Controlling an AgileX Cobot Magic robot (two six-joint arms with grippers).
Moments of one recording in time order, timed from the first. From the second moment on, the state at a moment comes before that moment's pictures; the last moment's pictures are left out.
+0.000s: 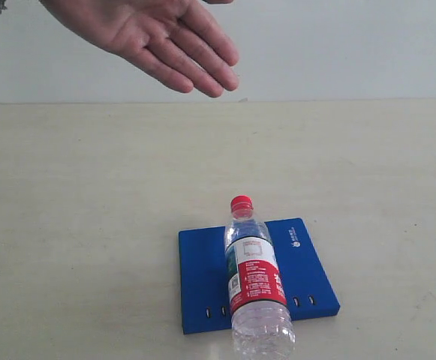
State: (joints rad) left arm 0.04 0.00 0.00 -0.03 0.32 -0.01; right arm -0.01 0.00 0.00 -0.69 -0.15 1.43
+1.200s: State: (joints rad) left arm 0.04 0.00 0.00 -0.03 0.32 -0.01; right arm 0.25 1.17 -0.55 -1.51 -0.52 1.92
